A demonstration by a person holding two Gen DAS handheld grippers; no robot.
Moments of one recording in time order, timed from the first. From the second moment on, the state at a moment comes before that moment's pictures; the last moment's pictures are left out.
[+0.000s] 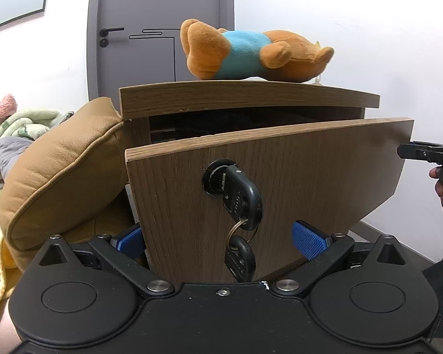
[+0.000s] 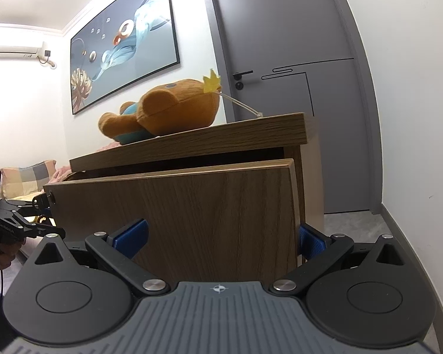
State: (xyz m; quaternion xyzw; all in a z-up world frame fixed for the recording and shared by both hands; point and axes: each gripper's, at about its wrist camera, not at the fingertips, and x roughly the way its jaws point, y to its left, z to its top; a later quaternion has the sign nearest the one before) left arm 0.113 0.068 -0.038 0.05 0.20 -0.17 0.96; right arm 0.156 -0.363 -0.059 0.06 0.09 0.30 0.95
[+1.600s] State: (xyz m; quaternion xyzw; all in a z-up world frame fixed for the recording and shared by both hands) left arm 0.021 0.063 -0.034 0.07 0.17 -0.18 0.97; right arm 0.071 -0.374 -0.058 0.03 0.09 0.33 0.94
